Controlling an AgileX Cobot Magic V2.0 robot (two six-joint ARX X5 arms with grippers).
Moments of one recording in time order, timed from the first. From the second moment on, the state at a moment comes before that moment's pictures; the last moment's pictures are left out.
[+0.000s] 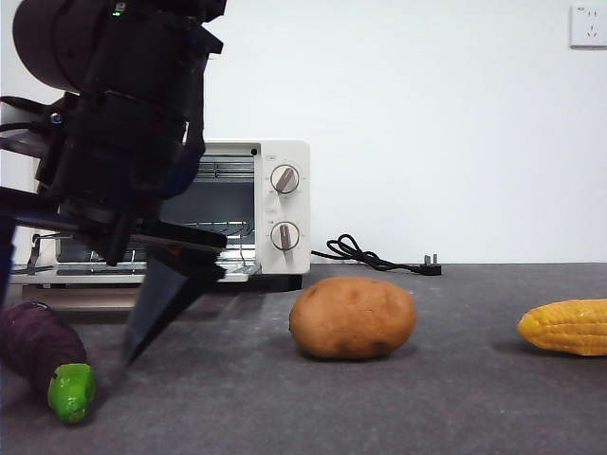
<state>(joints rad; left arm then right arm) -0.14 0.69 1.49 -1.18 0.11 0.11 1.08 2.16 1.69 -0.78 -0.10 0.19</state>
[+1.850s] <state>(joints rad) -0.17 0.69 1.49 -1.19 0.11 0.12 0.82 1.98 1.68 -0.51 -0.39 0.34</state>
